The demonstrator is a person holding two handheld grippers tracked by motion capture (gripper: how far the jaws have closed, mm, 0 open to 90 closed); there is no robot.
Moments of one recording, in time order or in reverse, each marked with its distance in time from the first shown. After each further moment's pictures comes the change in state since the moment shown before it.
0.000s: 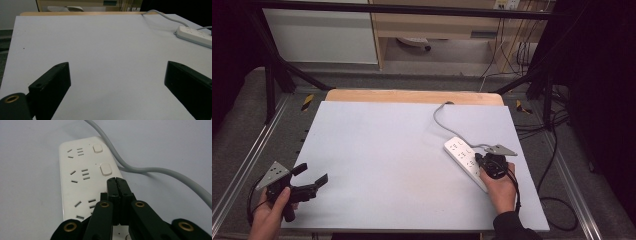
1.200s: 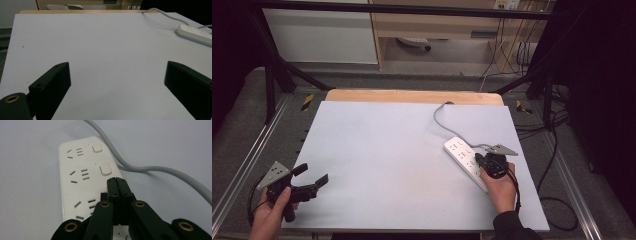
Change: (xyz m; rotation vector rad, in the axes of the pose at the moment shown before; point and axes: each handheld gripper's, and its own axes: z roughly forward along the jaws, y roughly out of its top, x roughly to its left) left arm 0.000 -0.001 0.001 0.011 0.000 -0.002; right arm -0.002 0.000 0.001 0.004 0.010 0.021
